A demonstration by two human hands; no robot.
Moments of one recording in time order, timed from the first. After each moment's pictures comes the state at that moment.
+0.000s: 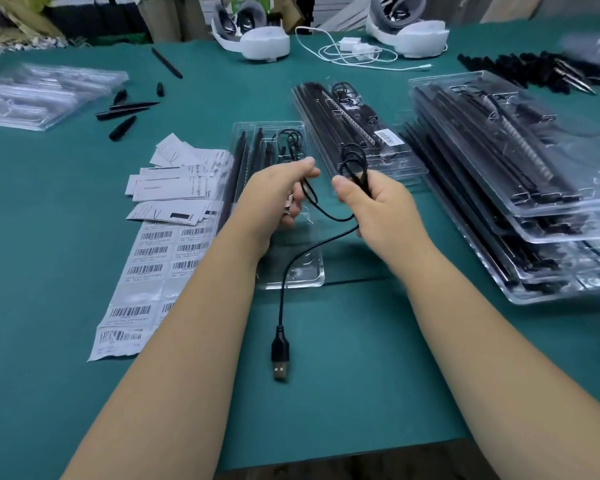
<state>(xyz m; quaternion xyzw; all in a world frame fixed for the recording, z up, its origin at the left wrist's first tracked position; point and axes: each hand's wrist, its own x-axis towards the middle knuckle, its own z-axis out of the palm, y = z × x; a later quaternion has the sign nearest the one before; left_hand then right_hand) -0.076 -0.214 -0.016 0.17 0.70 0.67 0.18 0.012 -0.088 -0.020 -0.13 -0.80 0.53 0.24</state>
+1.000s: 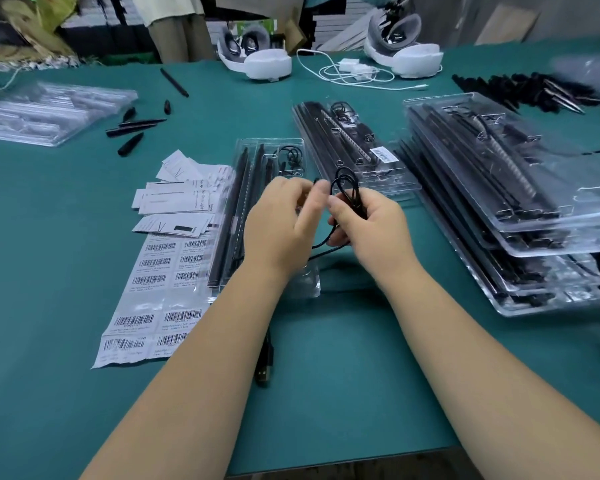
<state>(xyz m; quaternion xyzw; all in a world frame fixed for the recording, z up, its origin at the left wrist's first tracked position) -0.042 -0.207 -0.018 0.32 0.82 0.45 -0.16 0.013 -0.094 -0.022 -0.11 -0.75 0.60 0.26</state>
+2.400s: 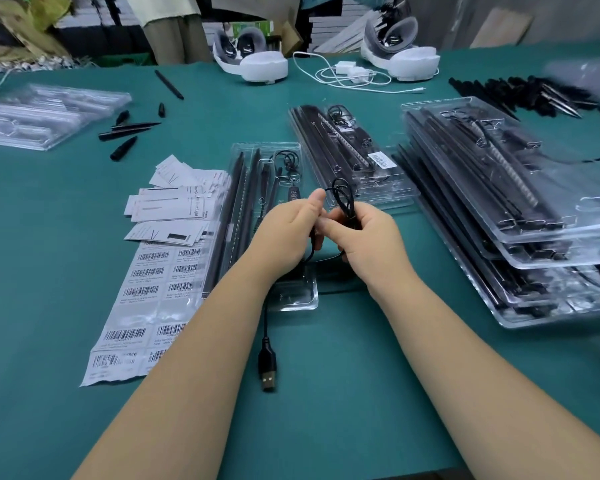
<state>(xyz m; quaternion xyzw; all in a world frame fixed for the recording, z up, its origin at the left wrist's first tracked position) -0.063 -0.201 -0.023 0.30 0.81 0.50 0.07 0.009 -0.095 -0.027 -0.16 -0.74 0.61 0.22</state>
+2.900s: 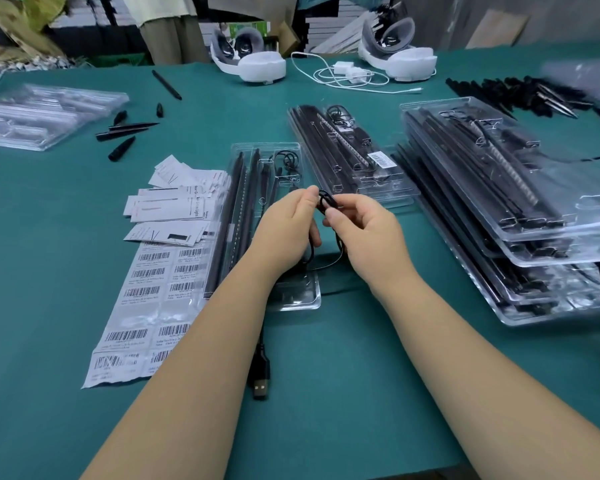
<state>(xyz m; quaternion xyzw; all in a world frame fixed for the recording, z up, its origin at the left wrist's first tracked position) -0.067 -0.198 -0.025 0.27 0.80 0.53 0.04 0.010 -0.096 -0.025 -0.13 -0.75 0.60 0.25</state>
